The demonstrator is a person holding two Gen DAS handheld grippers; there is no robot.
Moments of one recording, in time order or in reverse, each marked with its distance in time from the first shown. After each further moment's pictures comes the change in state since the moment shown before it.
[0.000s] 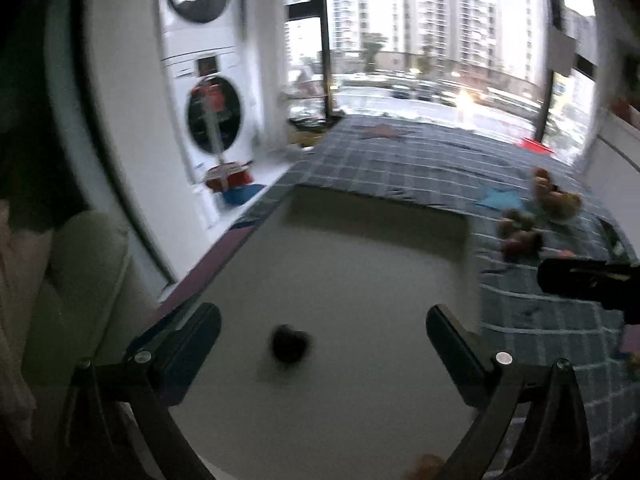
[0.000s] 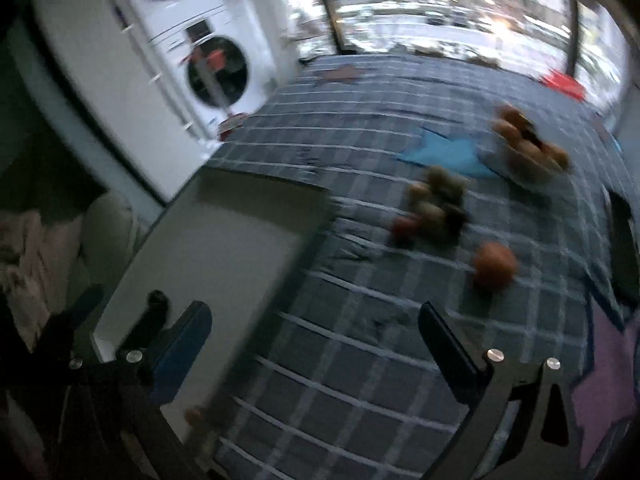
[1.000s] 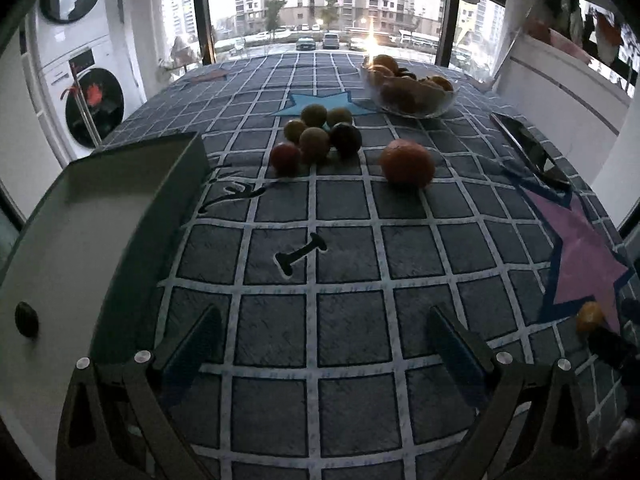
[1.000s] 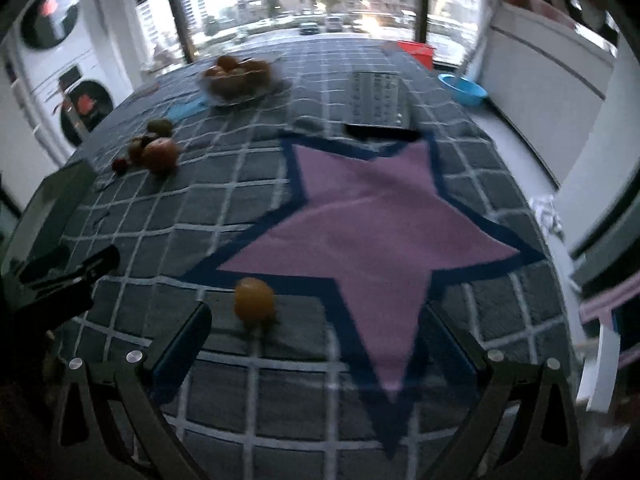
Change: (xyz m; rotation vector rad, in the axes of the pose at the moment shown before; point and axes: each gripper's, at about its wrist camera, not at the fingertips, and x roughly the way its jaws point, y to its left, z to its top) left arm 0.039 -0.172 -0.042 0.185 0.176 -0.264; right arm -0.070 -0.175 -0.136 0.205 -0.076 -0.372
